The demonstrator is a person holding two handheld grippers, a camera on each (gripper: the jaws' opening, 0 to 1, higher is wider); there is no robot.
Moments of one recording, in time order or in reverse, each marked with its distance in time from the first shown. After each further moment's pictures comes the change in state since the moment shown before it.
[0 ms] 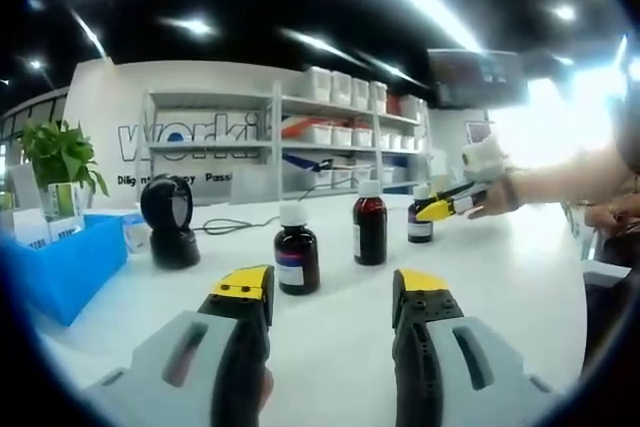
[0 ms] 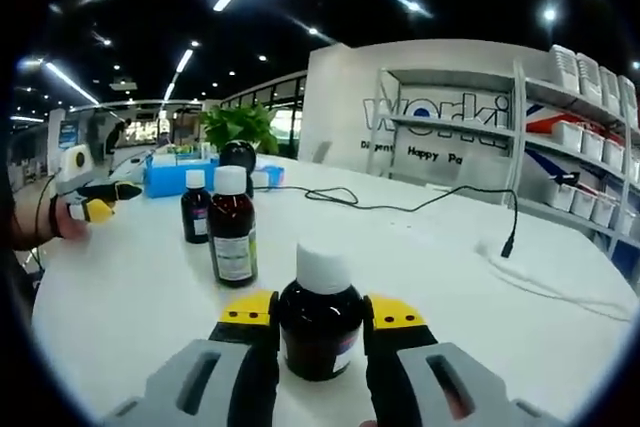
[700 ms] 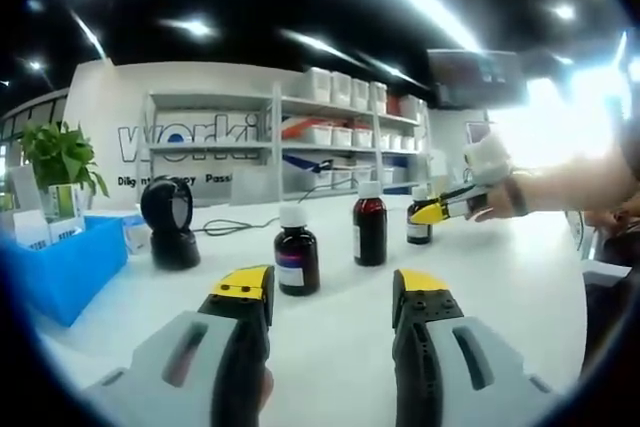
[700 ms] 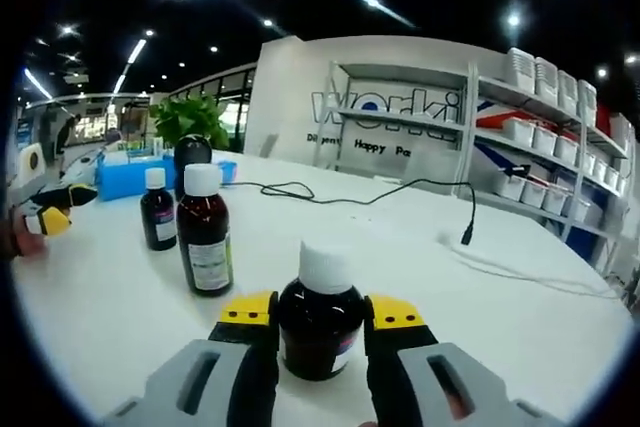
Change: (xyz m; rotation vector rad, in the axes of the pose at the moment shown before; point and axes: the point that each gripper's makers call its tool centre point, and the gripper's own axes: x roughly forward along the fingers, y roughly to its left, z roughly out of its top) left arm 0.000 -0.003 0.003 0.000 -0.011 -0.004; right arm 0.002 -0.007 -0.003 0.014 0.040 -0.279
